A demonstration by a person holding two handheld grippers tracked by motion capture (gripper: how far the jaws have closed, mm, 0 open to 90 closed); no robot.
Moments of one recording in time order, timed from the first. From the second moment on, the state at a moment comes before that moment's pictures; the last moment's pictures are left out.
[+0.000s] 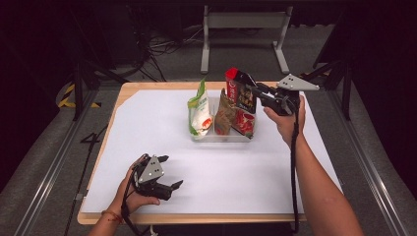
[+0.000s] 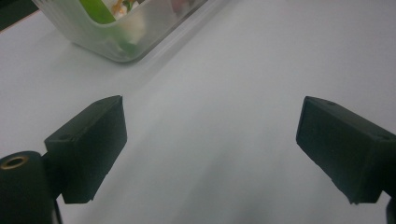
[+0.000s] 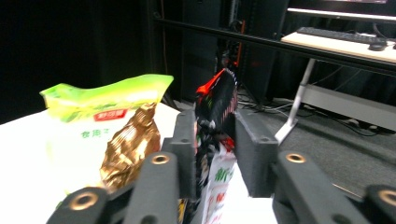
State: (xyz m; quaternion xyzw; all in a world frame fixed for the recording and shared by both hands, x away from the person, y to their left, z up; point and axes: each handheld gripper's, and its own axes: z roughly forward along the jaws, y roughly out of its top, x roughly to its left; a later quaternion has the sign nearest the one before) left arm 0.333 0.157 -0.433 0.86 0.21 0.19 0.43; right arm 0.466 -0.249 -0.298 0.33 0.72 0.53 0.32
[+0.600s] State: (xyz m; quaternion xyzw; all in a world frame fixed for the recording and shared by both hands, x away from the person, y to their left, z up) left arm 0.333 0.154 -0.434 0.86 0.21 0.19 0.43; right arm 0.425 -0.260 -0.343 0.32 0.78 0.45 0.30
